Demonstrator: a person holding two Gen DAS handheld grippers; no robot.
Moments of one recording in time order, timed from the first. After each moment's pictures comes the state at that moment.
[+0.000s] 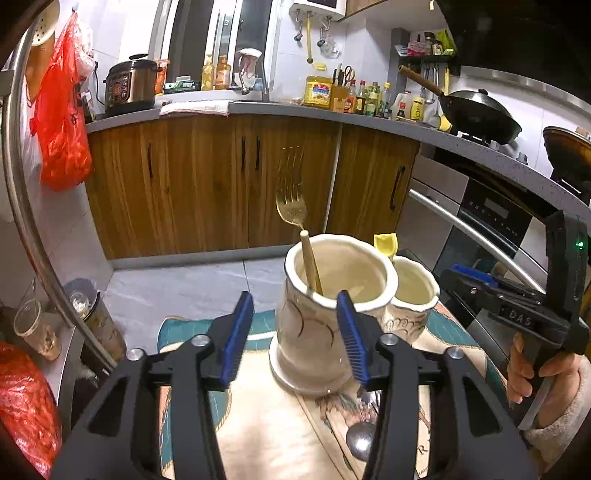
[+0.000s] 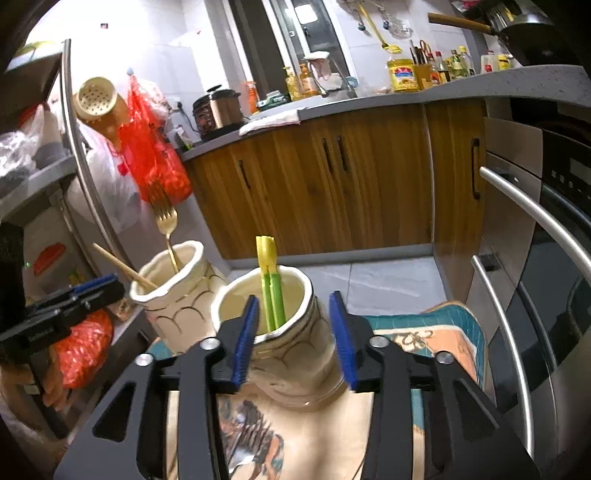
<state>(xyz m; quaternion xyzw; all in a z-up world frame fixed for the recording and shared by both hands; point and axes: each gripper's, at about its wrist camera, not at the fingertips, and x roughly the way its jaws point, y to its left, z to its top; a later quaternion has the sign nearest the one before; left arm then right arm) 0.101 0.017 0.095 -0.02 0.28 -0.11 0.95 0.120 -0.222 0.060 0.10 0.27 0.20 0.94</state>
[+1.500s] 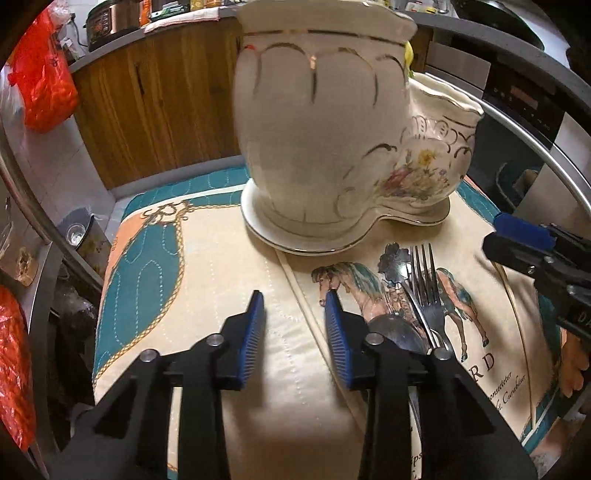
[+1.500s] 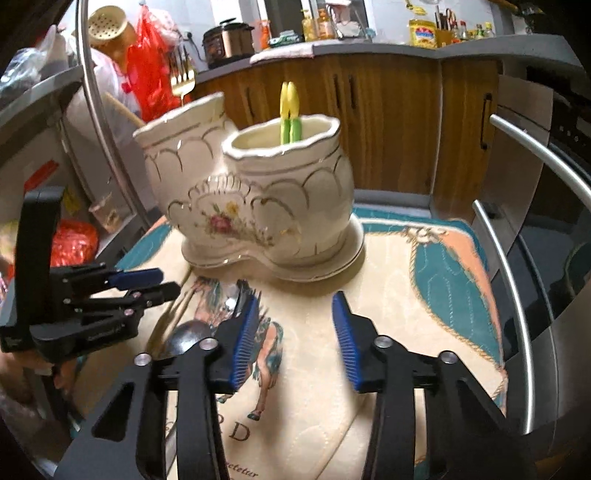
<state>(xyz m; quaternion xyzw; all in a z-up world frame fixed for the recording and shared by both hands) 0.098 -0.020 -0.027 0.03 0.44 -0.09 0.89 0.082 -0.191 -0.011 0.01 0.37 0.20 0.91</state>
